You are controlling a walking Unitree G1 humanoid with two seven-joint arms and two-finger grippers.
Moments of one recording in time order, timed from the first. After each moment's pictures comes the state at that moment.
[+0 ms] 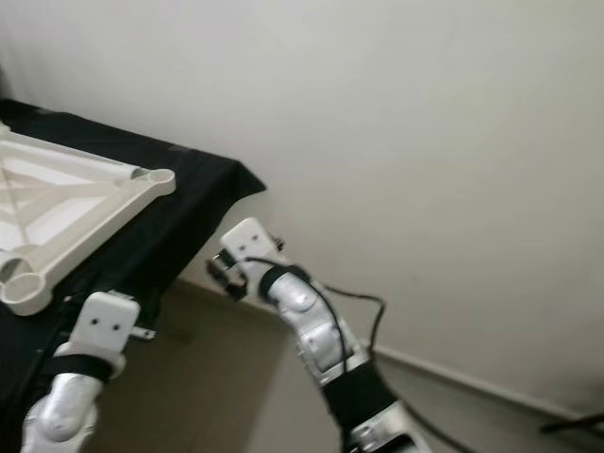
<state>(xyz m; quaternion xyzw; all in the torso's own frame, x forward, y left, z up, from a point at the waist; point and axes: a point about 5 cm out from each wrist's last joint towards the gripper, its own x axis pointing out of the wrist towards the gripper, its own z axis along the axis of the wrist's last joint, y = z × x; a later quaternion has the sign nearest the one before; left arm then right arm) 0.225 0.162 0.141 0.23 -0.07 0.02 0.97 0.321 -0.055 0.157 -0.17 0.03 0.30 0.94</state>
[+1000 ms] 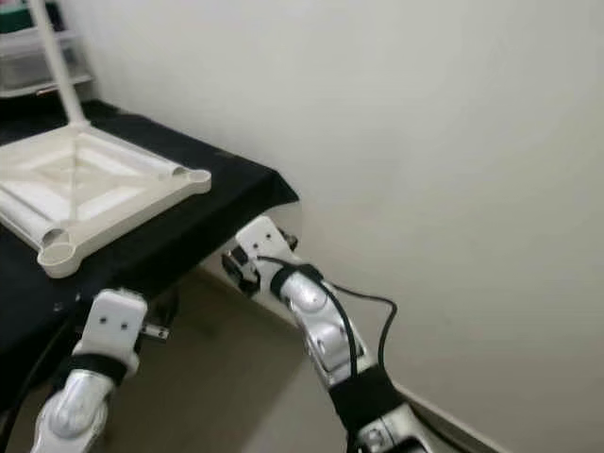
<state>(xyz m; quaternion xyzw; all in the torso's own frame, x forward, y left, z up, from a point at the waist) 0.224 0.153 0.144 0.17 -0.08 -0.01 0.98 0.323 -0.059 0.159 -0.17 0.02 0.28 0.94</state>
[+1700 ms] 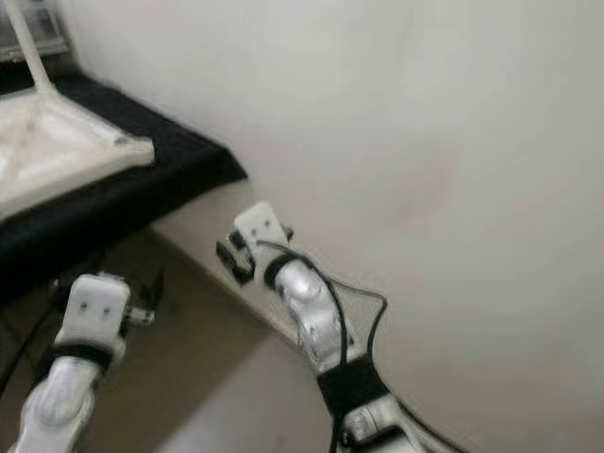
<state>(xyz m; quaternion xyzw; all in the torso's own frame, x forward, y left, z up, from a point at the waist) 0.221 0.162 0.146 0.15 -0.09 0.03 0.98 0.329 -0.064 0.156 -0.15 0.03 0.27 0.95</state>
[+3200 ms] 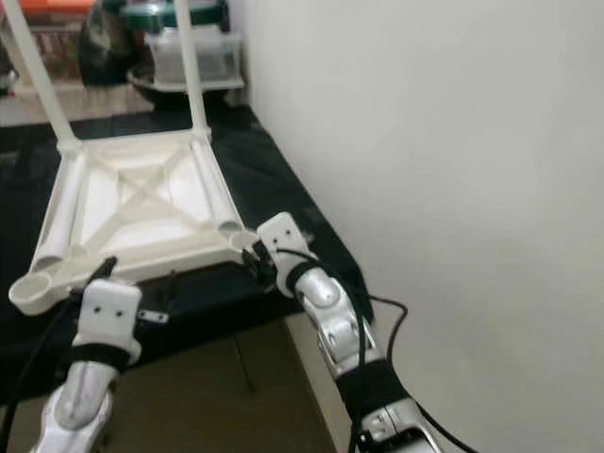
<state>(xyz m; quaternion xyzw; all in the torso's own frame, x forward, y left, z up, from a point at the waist) 0.229 0.155 0.152 0.14 -0.11 0.03 0.98 0.335 -0.074 0.148 -0.16 0.03 0.25 0.95</state>
